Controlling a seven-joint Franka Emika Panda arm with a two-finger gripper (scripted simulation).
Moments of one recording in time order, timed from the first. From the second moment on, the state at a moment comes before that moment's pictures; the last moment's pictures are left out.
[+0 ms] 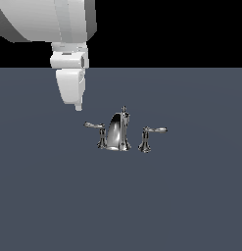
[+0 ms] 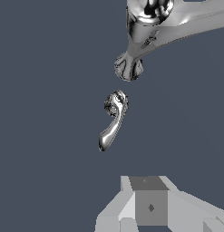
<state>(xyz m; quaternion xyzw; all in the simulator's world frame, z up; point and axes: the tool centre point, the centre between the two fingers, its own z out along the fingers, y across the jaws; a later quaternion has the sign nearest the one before) -0.015 0.132 0.175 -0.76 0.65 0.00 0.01</state>
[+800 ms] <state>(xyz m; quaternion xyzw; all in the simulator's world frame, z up) 0.048 0.110 0.105 -0.66 0.75 0.00 0.00</state>
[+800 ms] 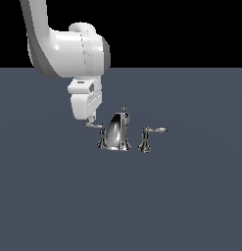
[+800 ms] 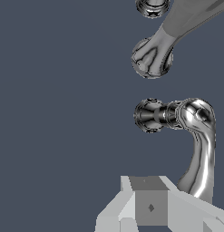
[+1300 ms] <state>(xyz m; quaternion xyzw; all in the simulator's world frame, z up) 0.057 0.105 0.095 -0.64 0.77 0.00 0.00</state>
